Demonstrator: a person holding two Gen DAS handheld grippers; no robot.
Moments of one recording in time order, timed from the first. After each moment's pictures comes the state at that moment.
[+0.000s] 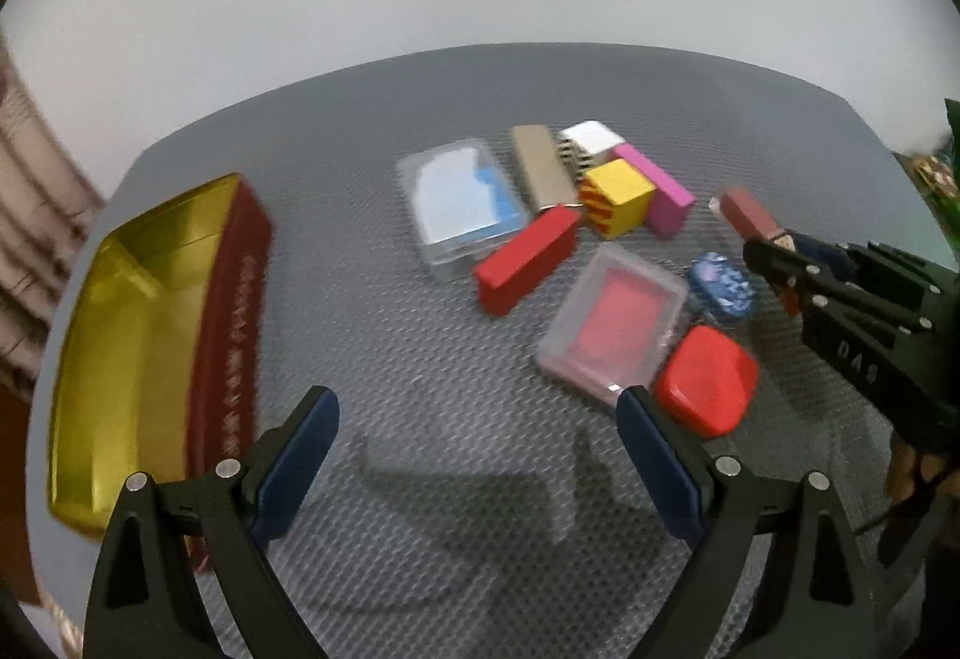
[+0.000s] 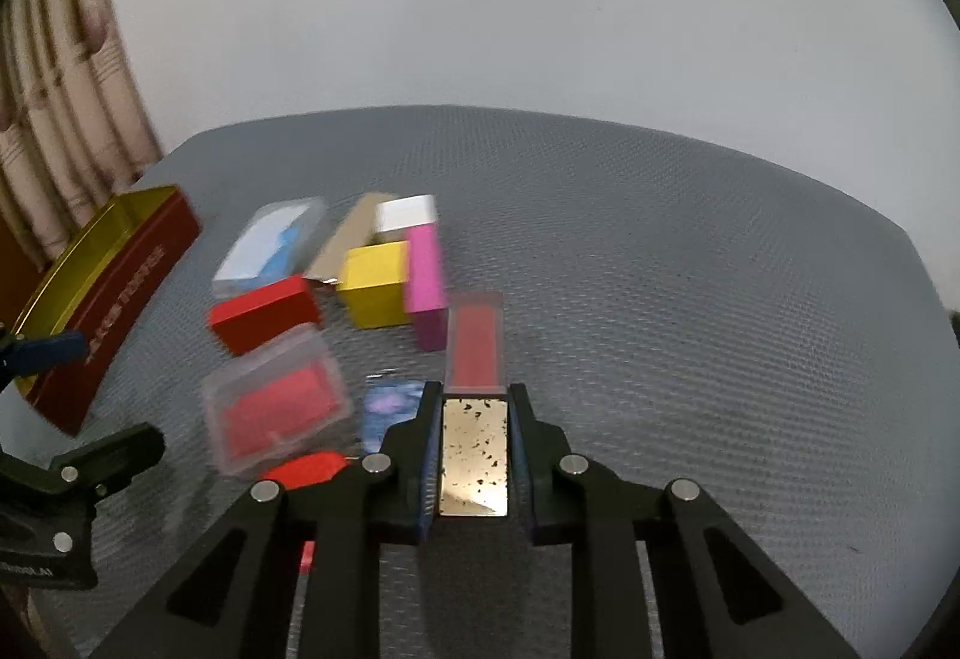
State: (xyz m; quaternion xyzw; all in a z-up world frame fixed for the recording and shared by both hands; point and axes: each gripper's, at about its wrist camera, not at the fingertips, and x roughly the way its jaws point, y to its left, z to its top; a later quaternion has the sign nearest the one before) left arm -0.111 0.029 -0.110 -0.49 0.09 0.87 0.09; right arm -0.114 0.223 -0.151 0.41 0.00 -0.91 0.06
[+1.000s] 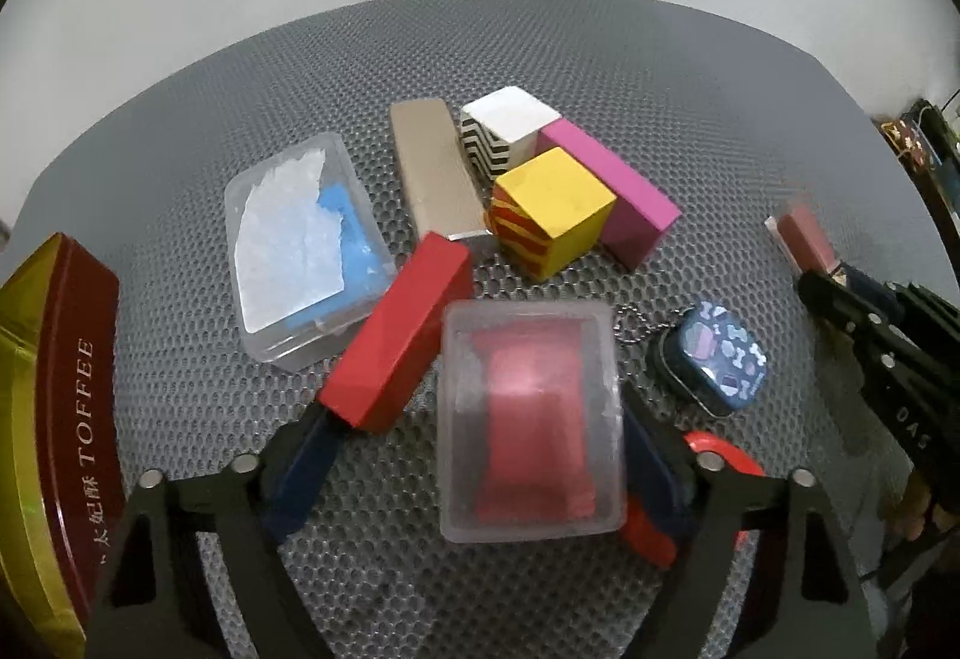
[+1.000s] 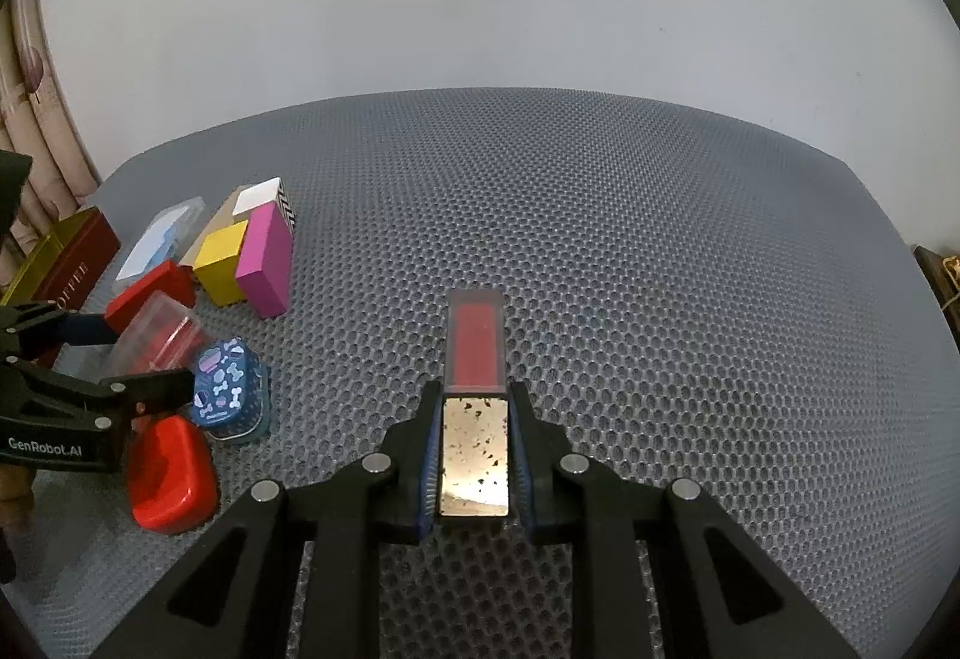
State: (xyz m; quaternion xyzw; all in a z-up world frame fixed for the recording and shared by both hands) left arm -0.170 0.073 -0.150 -0.53 0.09 0.83 0.15; right arm -0.123 0.259 -0.185 0.42 -0.03 -0.91 0.00
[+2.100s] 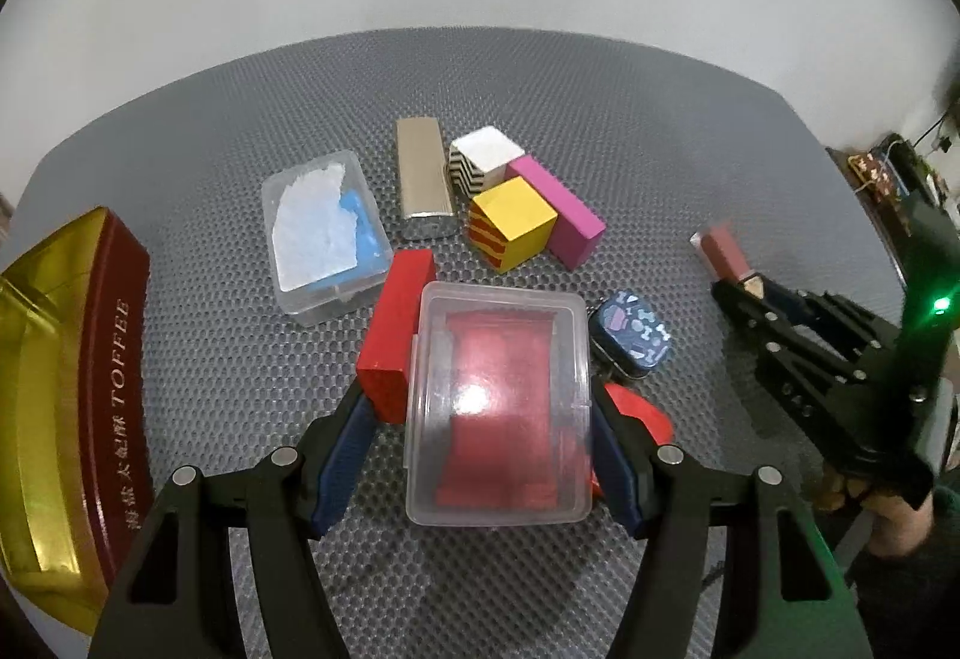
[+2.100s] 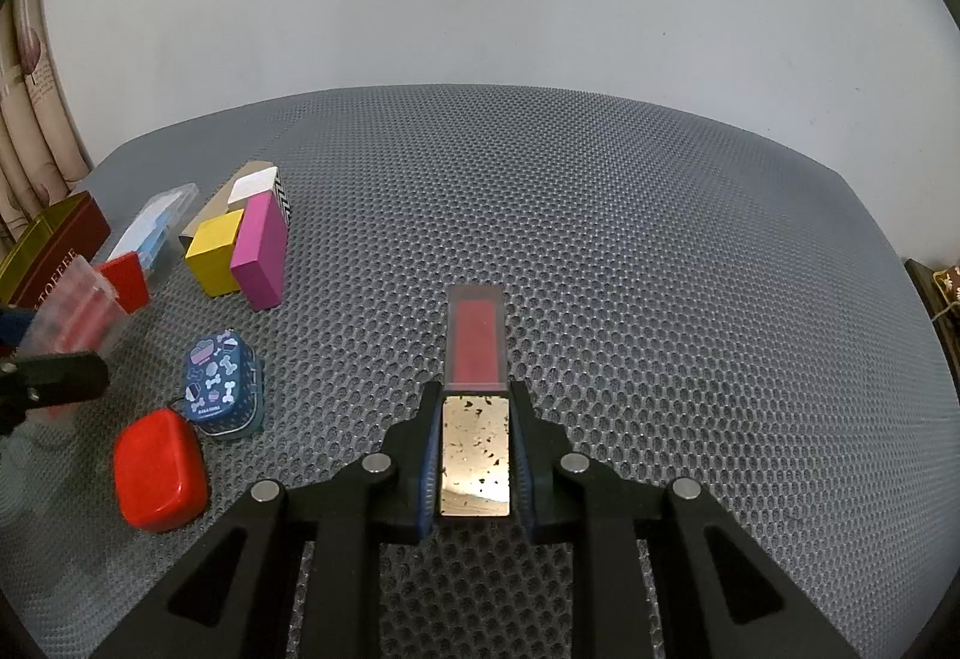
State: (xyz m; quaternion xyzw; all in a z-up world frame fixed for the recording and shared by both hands) left arm -0.133 0.067 -0.104 -0.52 0.05 0.84 0.17; right arm -0.117 0.247 -0.190 0.42 -0.01 -0.91 -0.01
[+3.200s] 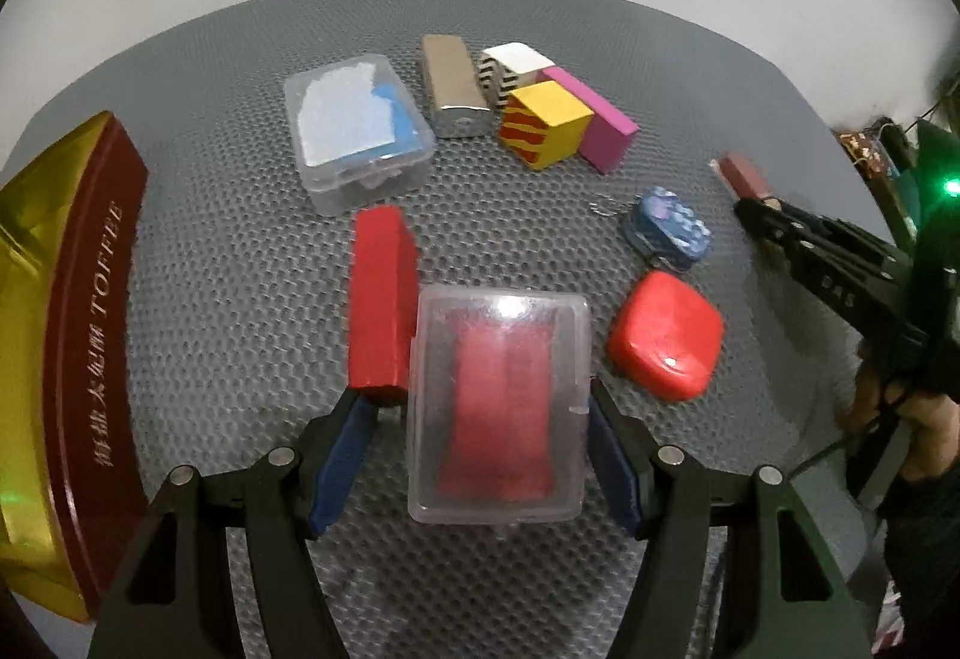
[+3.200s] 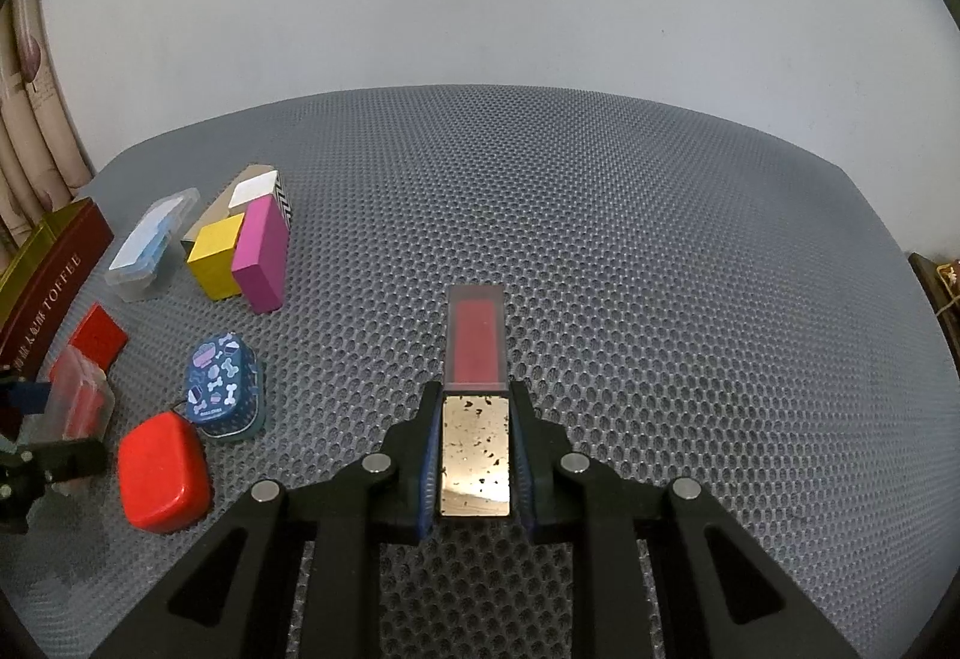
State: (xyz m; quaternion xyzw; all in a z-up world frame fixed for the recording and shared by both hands) left arm -0.114 0.038 -0.142 -0.54 0.04 0.82 0.19; right arm -0.121 0.253 -0.188 0.42 -0.02 -0.91 0.00
